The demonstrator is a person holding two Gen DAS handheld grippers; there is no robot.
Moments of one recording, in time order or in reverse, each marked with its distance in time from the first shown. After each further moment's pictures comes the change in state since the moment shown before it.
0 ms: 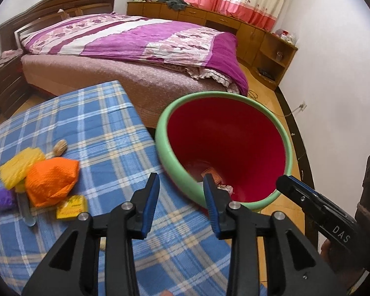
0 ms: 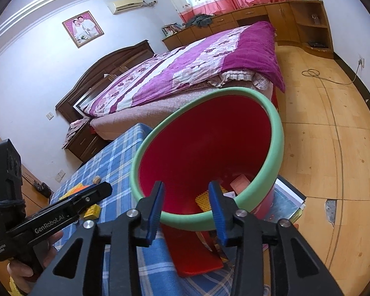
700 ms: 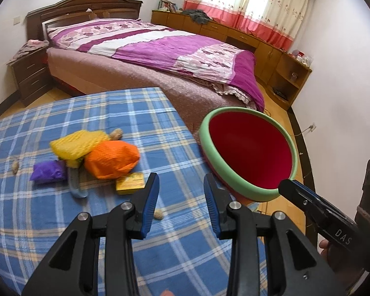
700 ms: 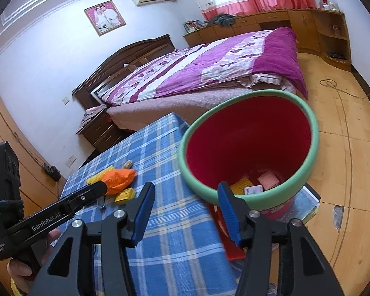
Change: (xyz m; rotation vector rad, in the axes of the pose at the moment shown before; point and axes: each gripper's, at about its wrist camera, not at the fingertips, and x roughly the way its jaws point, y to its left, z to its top) left arm -0.072 0.055 -0.026 -0.104 -0.078 0.060; right arm -0.014 0.068 -0.020 -0.100 0.024 0.061
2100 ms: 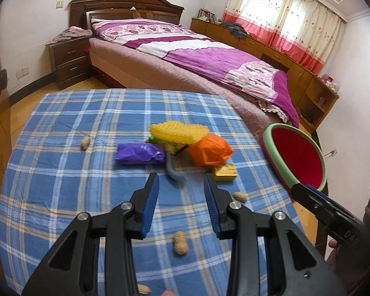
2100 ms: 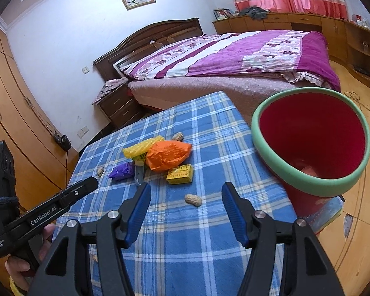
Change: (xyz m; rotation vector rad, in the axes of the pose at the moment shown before) left arm -0.054 0.117 -0.028 -0.148 -0.054 0.141; right arm 0.040 0.104 -0.027 -0.138 0.097 0.055
